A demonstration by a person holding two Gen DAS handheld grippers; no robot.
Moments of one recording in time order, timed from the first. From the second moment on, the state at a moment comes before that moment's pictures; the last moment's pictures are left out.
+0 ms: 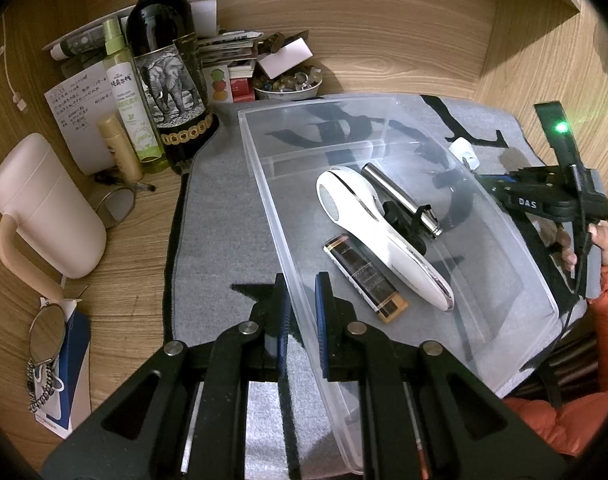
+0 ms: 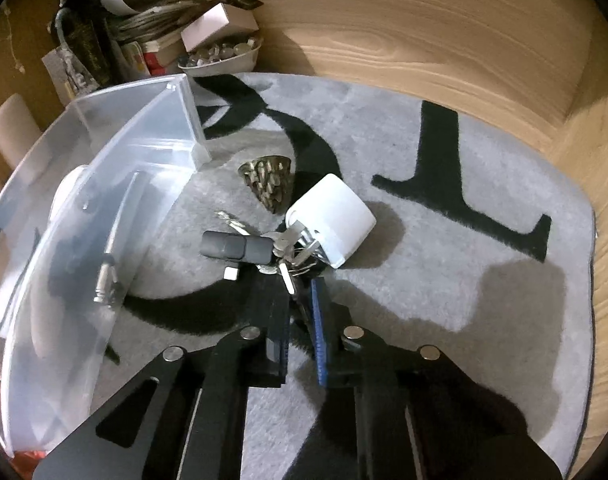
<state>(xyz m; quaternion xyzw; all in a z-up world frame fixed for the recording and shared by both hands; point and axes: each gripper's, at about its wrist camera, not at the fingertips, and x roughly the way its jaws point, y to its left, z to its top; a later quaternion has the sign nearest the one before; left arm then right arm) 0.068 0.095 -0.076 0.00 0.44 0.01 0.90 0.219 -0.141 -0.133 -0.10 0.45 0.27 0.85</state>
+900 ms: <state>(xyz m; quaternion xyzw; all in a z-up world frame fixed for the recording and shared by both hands) 0.068 0.095 -0.076 0.00 0.44 0.01 0.90 0.220 -0.137 -0.139 -0.09 0.45 0.26 0.85</state>
